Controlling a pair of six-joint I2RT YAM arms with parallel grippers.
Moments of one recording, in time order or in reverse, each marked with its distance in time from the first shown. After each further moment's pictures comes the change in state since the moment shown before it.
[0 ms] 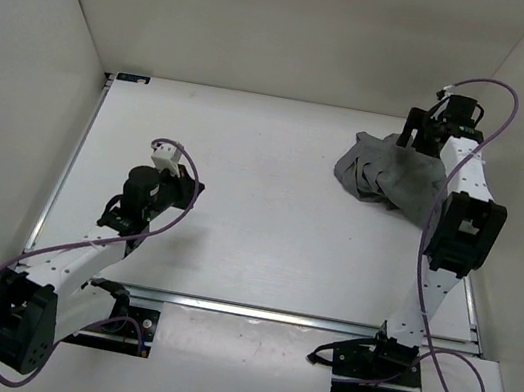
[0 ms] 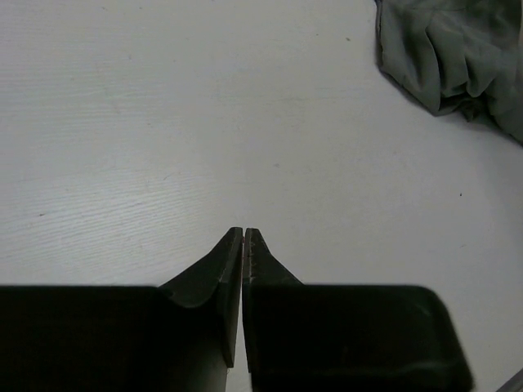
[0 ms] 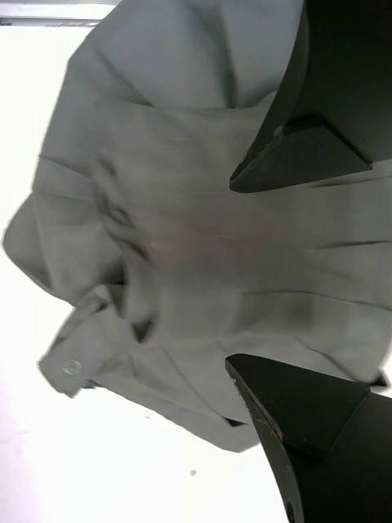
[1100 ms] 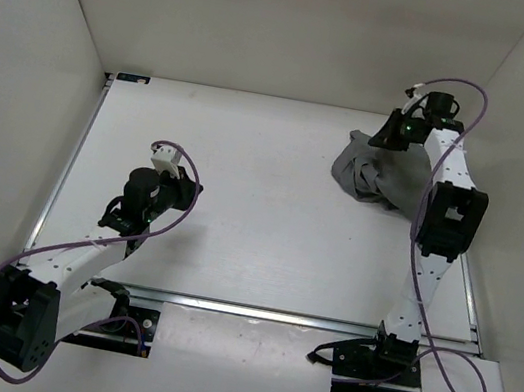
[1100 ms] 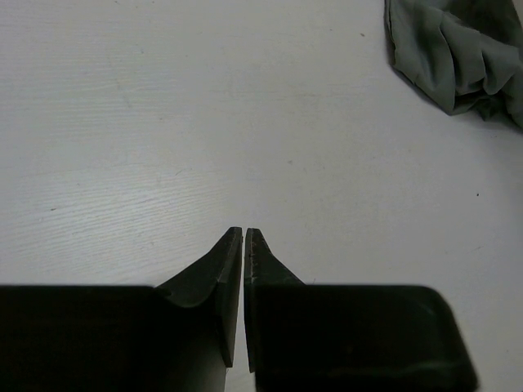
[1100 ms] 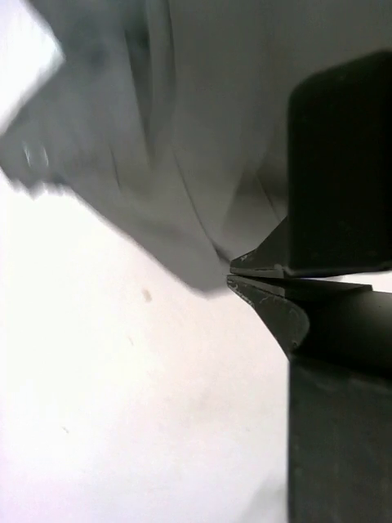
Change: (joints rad) left arm 0.005 0.013 -0.023 0.026 -0.019 0.018; right arm 0.044 0.243 0.254 -0.128 -0.460 0.081
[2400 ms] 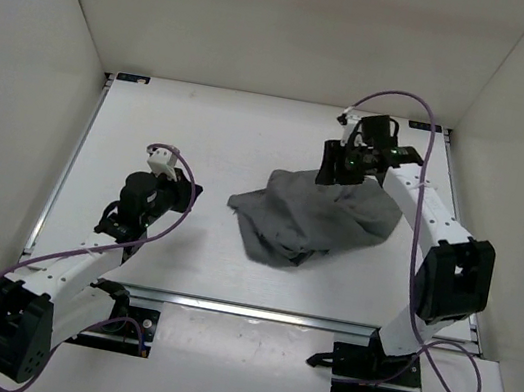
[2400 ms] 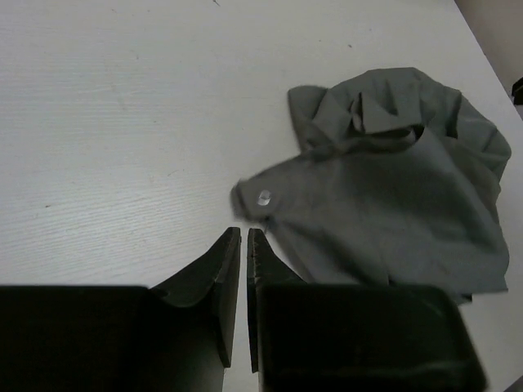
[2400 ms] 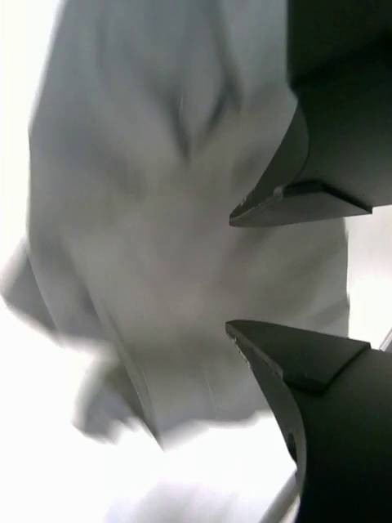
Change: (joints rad) left arm -0.007 -0.066 -0.027 -0.004 -0.010 -0.029; right arm 0.426 -0.625 -0.660 -0.006 0.314 -0.050
